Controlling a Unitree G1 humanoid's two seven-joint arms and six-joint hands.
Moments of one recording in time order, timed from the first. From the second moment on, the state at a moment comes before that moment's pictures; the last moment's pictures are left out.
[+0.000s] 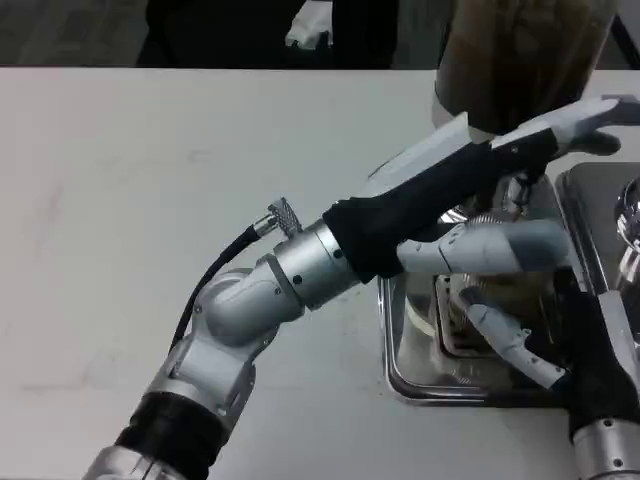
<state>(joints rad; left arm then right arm) -0.59 0.09 -0.29 0.64 0.02 -0.84 -0.55 0.14 -0.10 0.05 0.09 -0.25 -0.15 -0.18</state>
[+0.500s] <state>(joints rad) -0.59 0.10 -0.29 0.64 0.02 -0.84 -0.53 0.13 -0.09 0.06 0.12 -0.26 -0.18 -0.19</state>
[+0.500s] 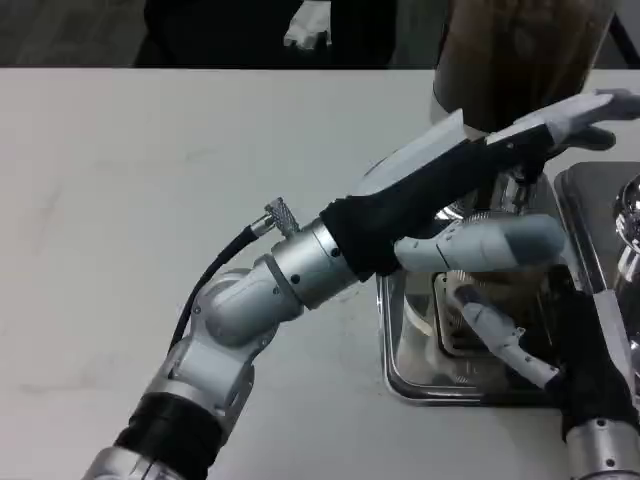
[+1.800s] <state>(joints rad) -0.15 0.28 0.07 0.21 0.01 -0.80 -0.35 0.16 -0.09 0.05 0.11 -0.25 -0.22 -0.19</state>
